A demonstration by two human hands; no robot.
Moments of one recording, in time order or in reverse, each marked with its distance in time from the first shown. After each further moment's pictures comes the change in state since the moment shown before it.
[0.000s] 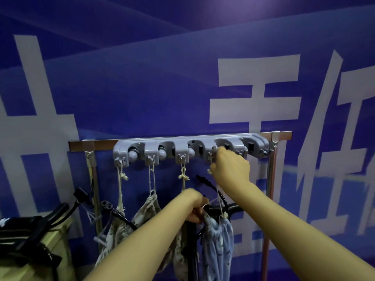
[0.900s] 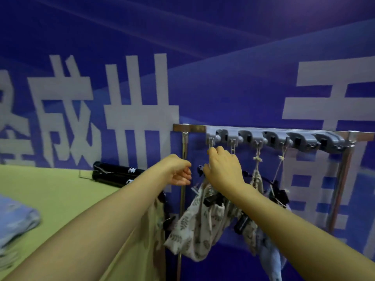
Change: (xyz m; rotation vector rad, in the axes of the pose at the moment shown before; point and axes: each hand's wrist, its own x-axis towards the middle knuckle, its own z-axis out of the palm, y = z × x) left_hand -0.187 -0.131 -0.177 -0.186 0.359 0.171; right_hand -0.119 -0.182 -0.031 0.133 -0.088 -0.439
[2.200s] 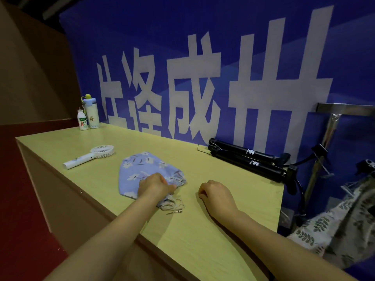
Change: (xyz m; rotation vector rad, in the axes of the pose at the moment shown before) left_hand -0.077 -0.282 -0.282 0.399 0.702 -0.250; right_hand -0.056 -0.335 0.151 0.521 -0.368 -0.397
